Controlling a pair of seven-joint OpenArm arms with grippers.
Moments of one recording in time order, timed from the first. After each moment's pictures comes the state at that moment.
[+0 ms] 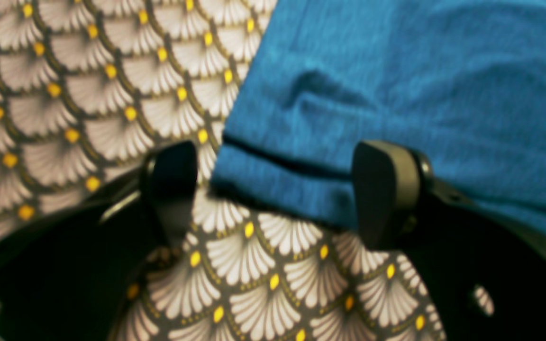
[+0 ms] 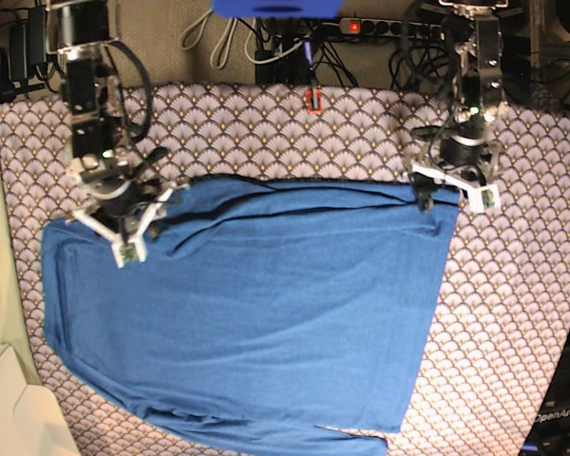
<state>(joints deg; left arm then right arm) 13.7 -8.5 -8.8 86.3 -20.6 -0.8 18.3 -4.4 12.9 -1.6 95.1 -0.7 9.1 -40.9</state>
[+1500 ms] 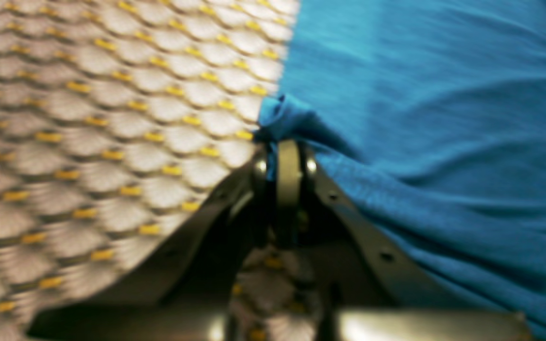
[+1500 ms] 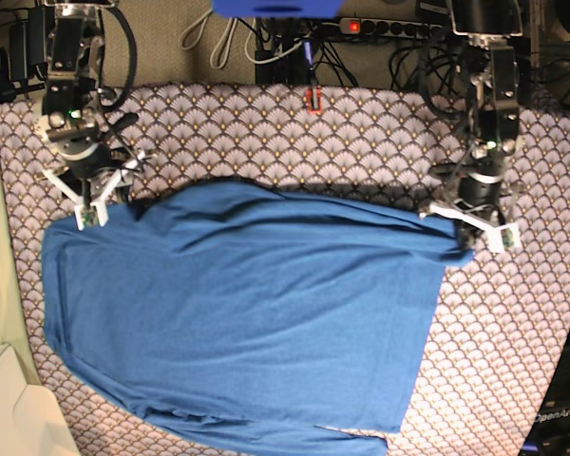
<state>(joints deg) 7.0 -11.6 -9.2 87.9 -20.6 -0.3 18.8 -14.2 7.8 13.3 101.2 -0.4 17.2 -40.7</state>
